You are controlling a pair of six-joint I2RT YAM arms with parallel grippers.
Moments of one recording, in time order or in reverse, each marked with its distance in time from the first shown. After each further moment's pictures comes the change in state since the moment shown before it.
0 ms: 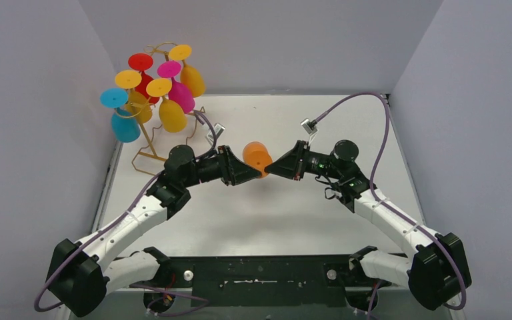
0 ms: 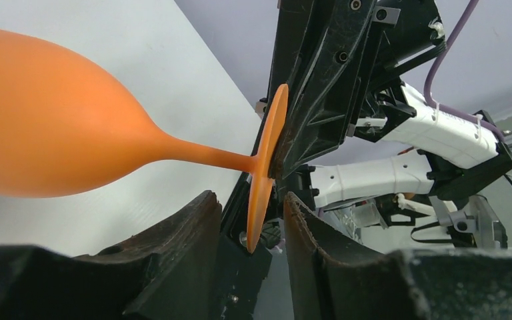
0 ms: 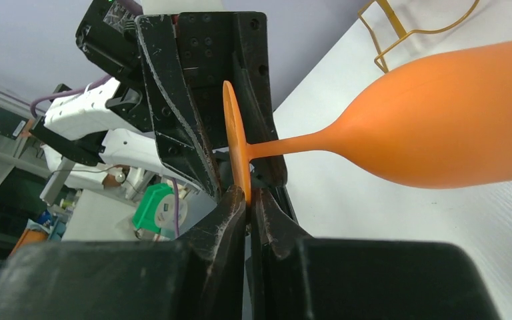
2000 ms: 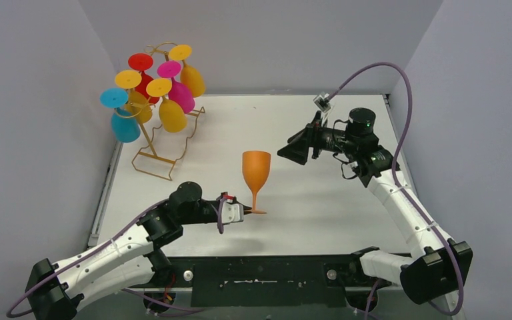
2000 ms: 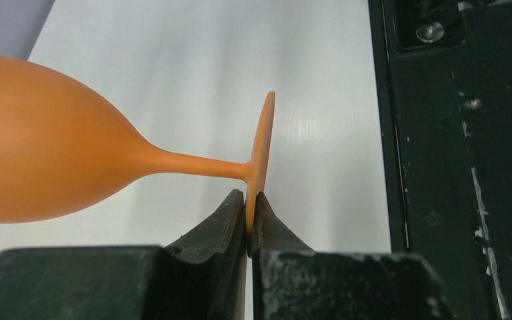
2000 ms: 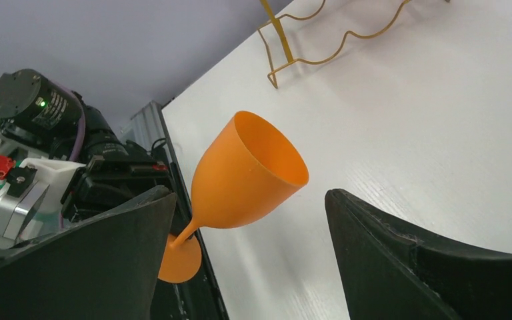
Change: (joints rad) left arm -0.288 -0.279 -0.205 -0.298 -0.120 1.310; right arm -0.160 0.025 0.341 -0.577 -0.018 -0.545
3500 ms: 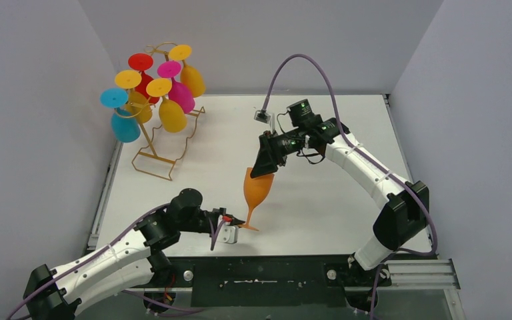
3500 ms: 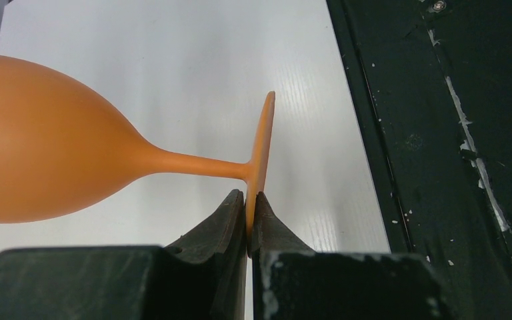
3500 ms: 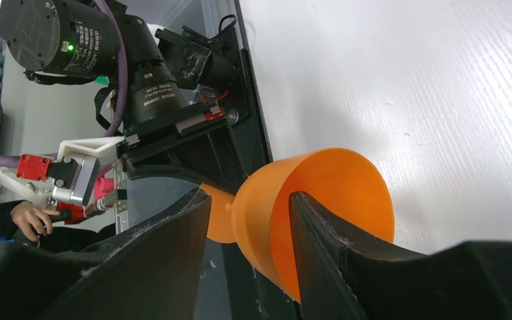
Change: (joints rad) left arm 0.008 -0.060 -0.072 -0.173 0.103 0.274; right arm 0.256 0.446 0.436 -0.610 -0.161 -0.310
